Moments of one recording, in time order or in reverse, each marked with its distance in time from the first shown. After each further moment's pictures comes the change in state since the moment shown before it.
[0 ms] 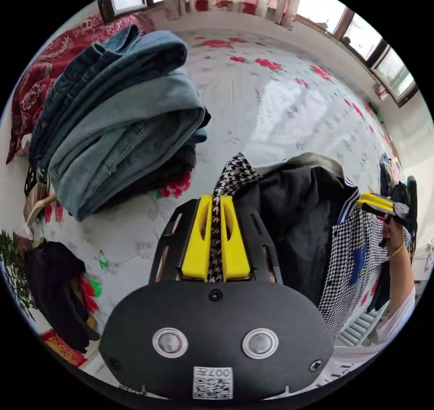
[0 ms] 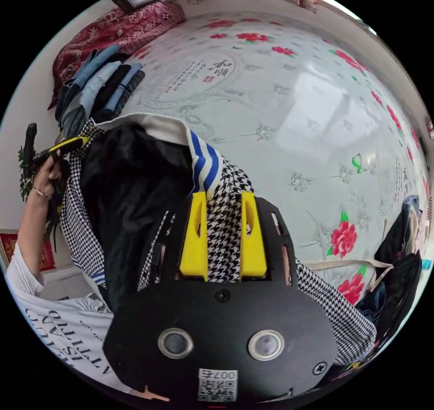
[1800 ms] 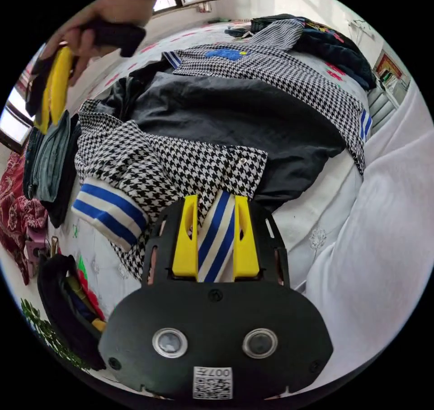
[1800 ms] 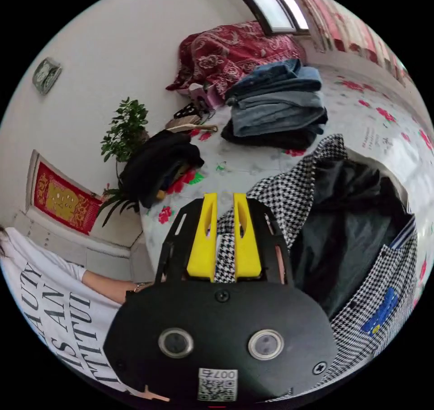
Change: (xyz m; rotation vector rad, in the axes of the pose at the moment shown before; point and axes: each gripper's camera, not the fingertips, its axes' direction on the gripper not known) left arm 0.052 0.384 -0.060 0.047 0.010 0.884; right arm -0.349 0.145 -0.039 0.264 -0.375 -0.321
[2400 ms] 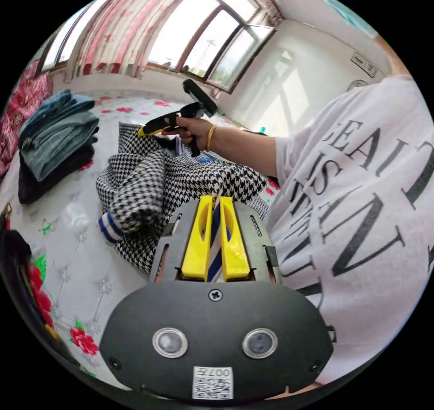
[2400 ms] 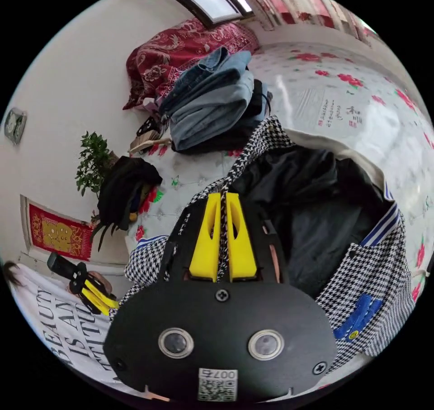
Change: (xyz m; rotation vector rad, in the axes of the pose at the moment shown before) left arm -0.144 0.075 -0.185 0.587 0.492 -0.239; right arm 0.135 -0.064 -0.046 -0.012 0.053 0.183
